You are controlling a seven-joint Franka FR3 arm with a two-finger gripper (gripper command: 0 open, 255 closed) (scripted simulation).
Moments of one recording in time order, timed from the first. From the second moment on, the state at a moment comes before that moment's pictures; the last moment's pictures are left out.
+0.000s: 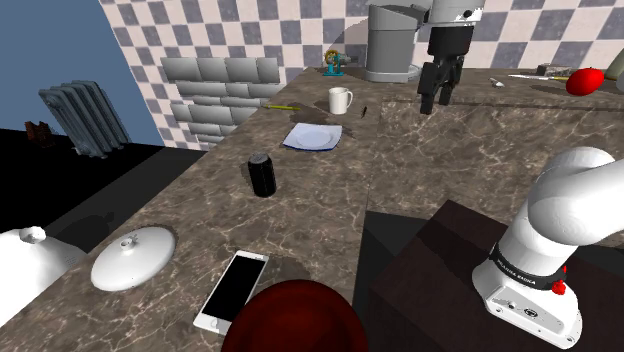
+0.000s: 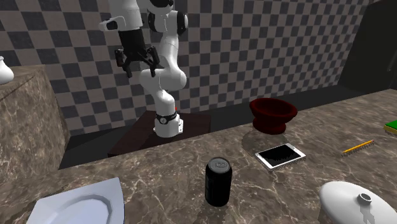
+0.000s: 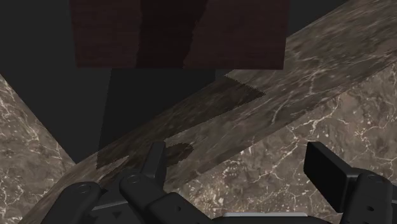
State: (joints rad) arm 0.01 -0.82 -0.01 -2.37 0.07 1.49 0.00
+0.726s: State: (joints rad) arm 0.05 -0.58 0.15 -2.28 0.15 1.67 0.16
